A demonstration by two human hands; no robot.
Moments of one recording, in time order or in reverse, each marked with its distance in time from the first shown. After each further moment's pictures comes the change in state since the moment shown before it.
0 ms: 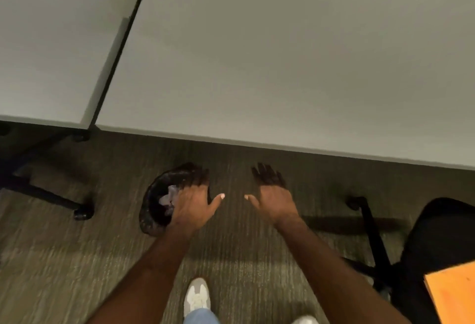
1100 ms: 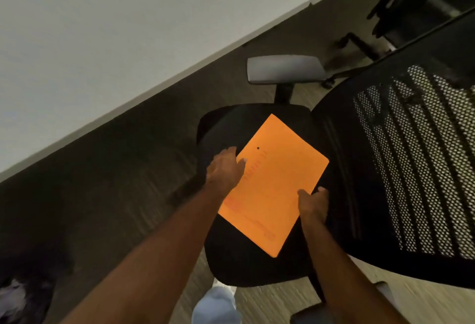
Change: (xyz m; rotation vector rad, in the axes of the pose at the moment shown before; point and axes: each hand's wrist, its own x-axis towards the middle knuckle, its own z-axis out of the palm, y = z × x) left_hand -0.104 0.633 0.207 0.017 -0.385 0.555; right_hand -0.423 0.491 0.071 1.147 0.663 1.703
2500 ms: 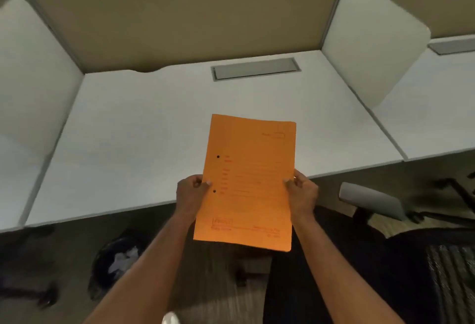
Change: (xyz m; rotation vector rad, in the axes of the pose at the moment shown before) left_hand -0.238 -0.115 -0.329 -0.923 0.738 -0.316; right_hand -0.333 -0.287 -0.027 0.484 -0.747 -0.759
